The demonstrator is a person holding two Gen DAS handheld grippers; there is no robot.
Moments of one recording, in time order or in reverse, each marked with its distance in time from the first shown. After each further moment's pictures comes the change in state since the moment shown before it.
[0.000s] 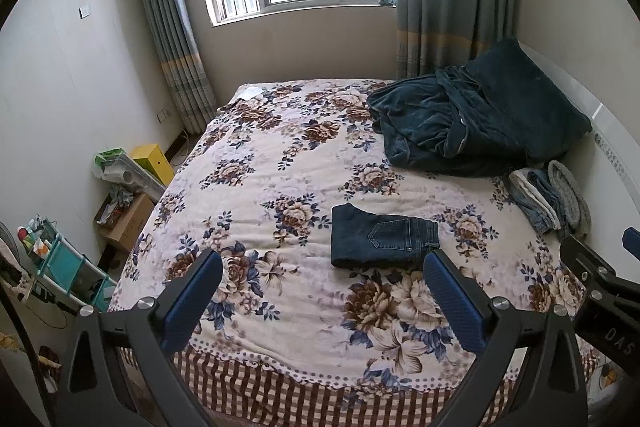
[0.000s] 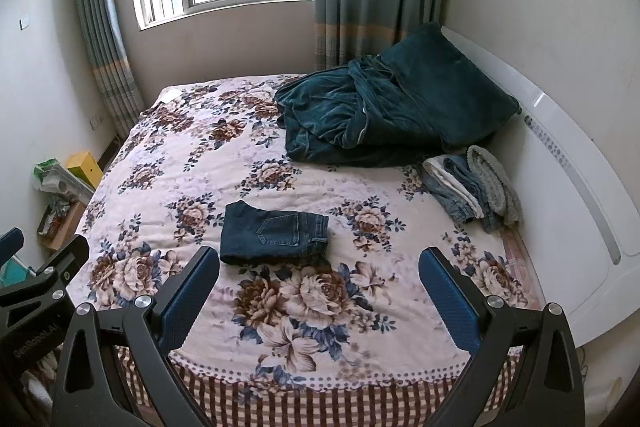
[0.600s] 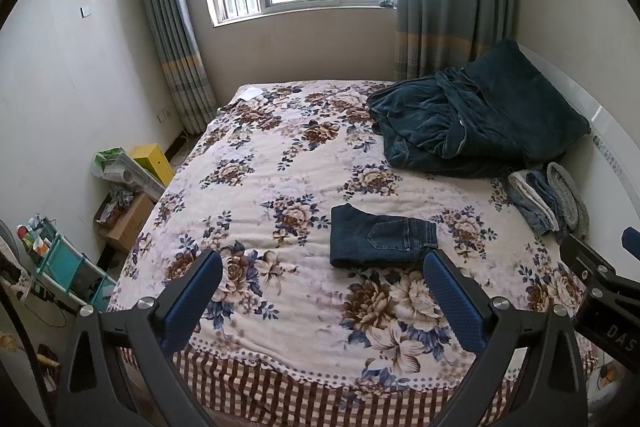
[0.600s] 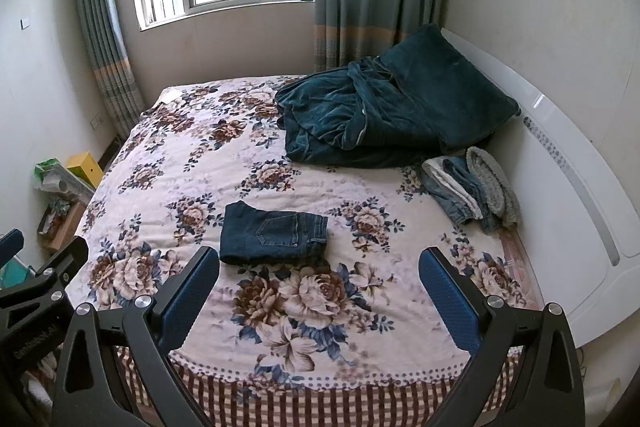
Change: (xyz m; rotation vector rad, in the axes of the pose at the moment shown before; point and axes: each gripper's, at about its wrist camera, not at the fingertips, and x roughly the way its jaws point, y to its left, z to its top) left arm -0.001 -0.001 0.001 0.001 -0.005 0.001; right arm 0.002 -0.002 0.004 -0.002 0.004 0.006
